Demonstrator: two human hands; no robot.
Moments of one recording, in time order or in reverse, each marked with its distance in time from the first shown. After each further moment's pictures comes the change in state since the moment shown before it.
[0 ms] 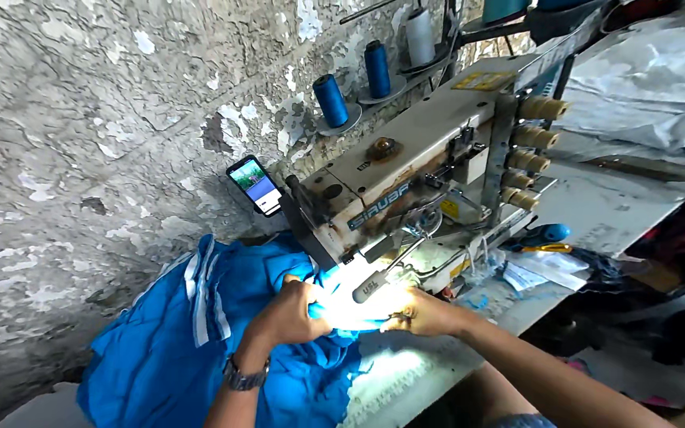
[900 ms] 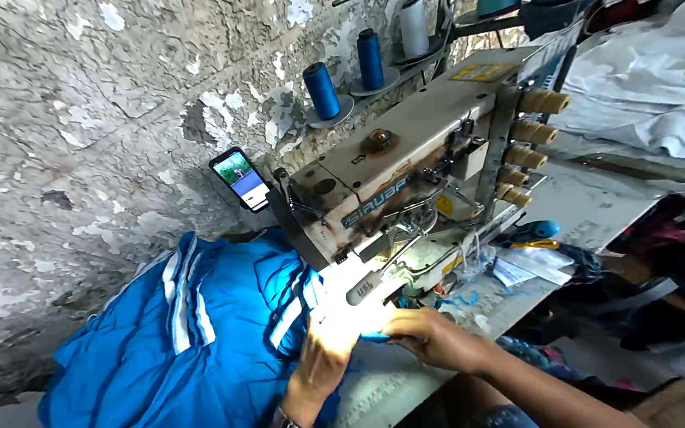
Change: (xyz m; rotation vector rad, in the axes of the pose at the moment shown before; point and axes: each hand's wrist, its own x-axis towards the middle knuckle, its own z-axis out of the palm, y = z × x) left_hand -0.006 -0.003 0.138 0.386 0.729 0.200; right_hand -0.034 -0.012 0.028 -0.043 0.328 -0.194
